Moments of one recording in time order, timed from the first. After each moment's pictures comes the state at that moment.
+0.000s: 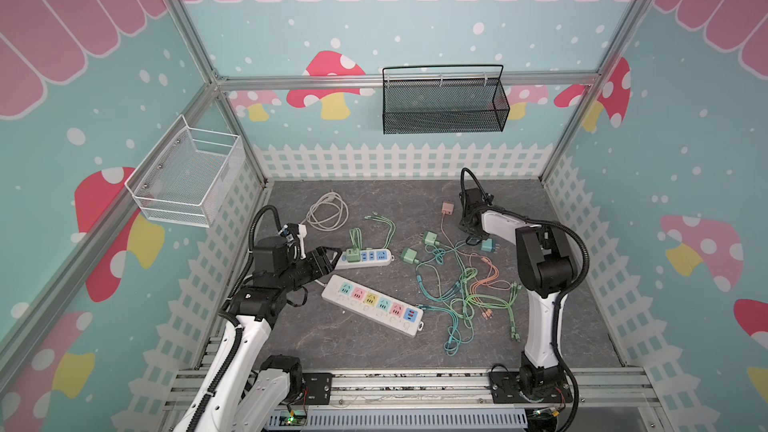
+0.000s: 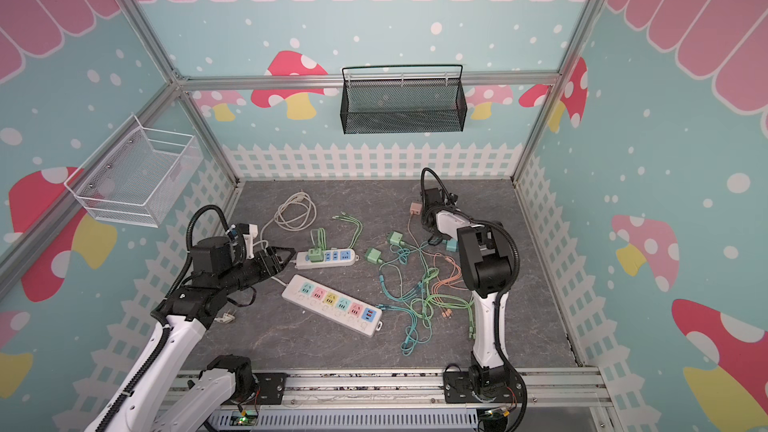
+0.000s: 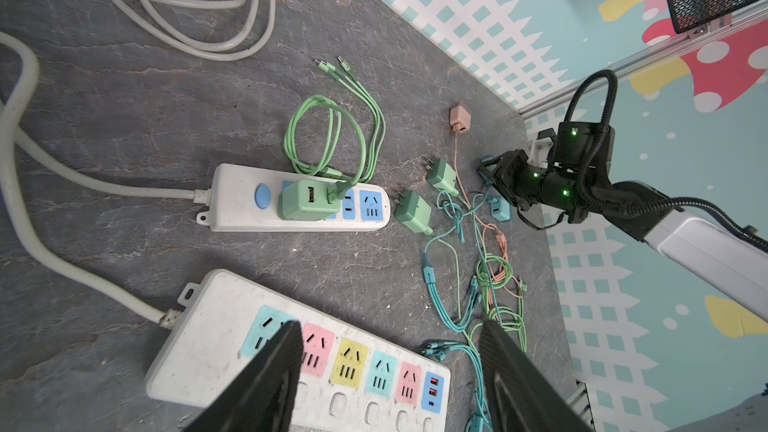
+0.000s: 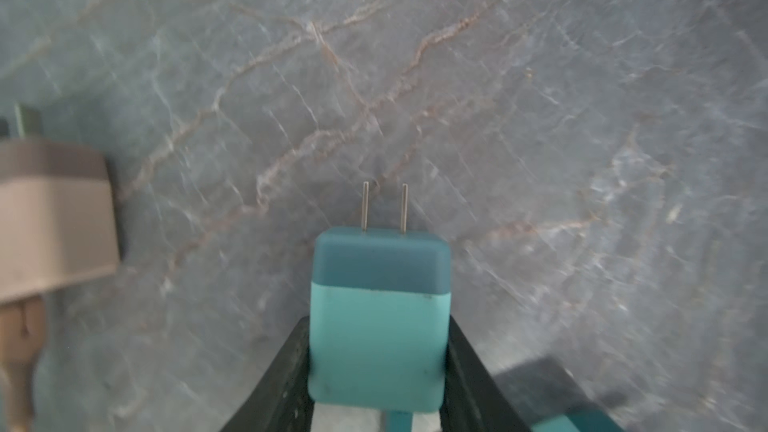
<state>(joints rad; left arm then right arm) -0.05 0.82 0.70 -0.49 0.46 -0.58 0.23 2.08 1.40 -0.39 0.35 0.62</state>
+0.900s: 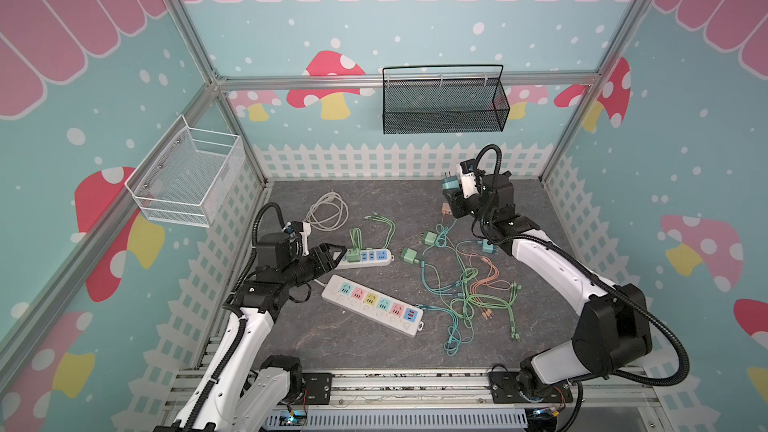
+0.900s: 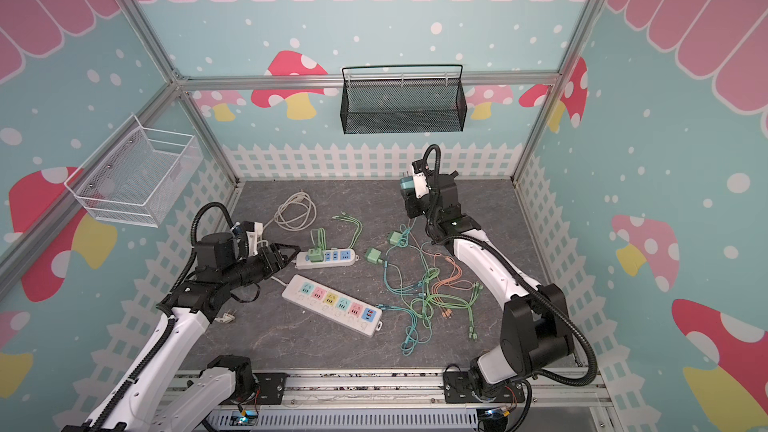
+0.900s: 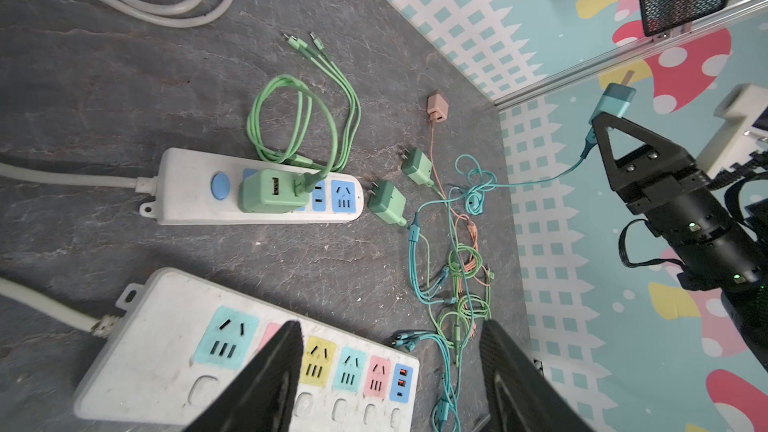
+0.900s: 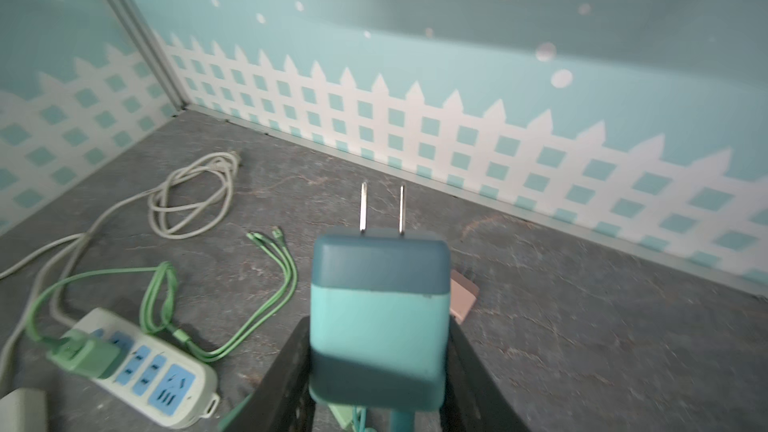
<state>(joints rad) -0.05 0.89 0.72 -0.43 0.57 -0.66 0.36 1.48 1.19 -0.03 -0.14 -0.03</state>
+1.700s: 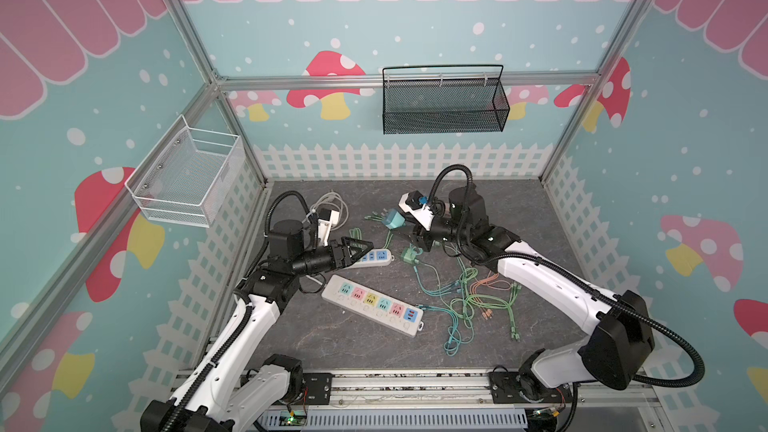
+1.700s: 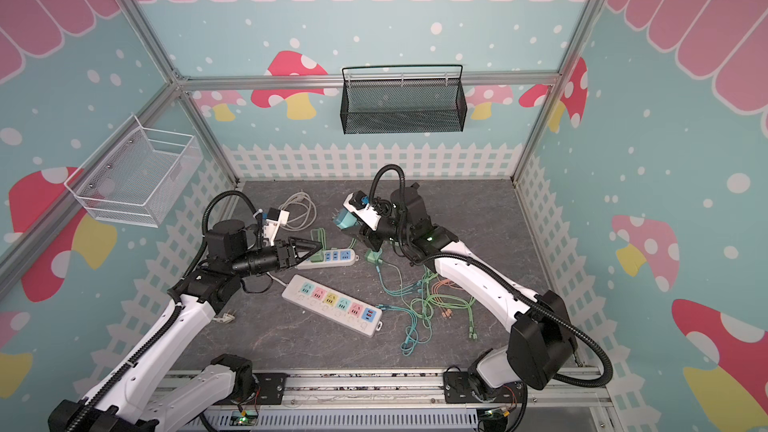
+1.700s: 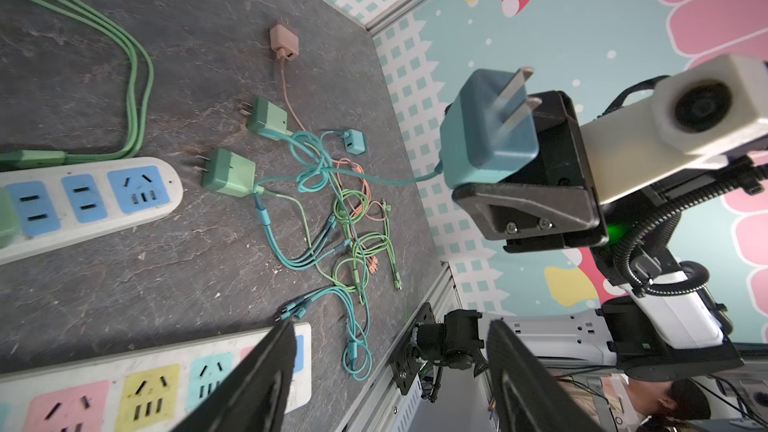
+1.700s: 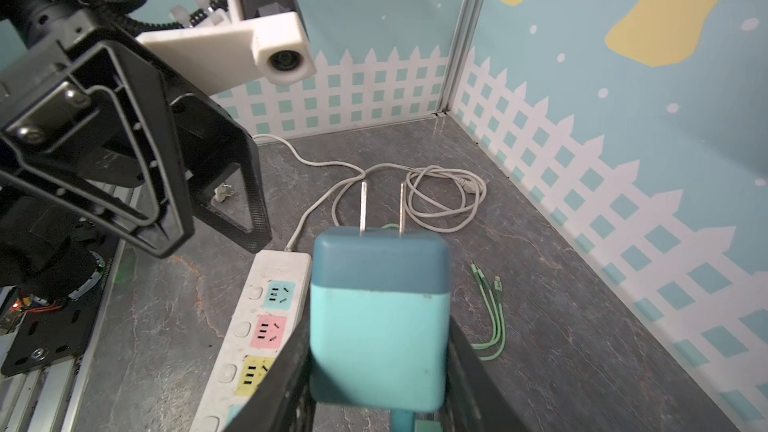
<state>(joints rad) -0.21 0.97 0.80 -0.27 0.84 -0.72 0.65 1.45 1.20 -0.10 -0.51 -0.29</state>
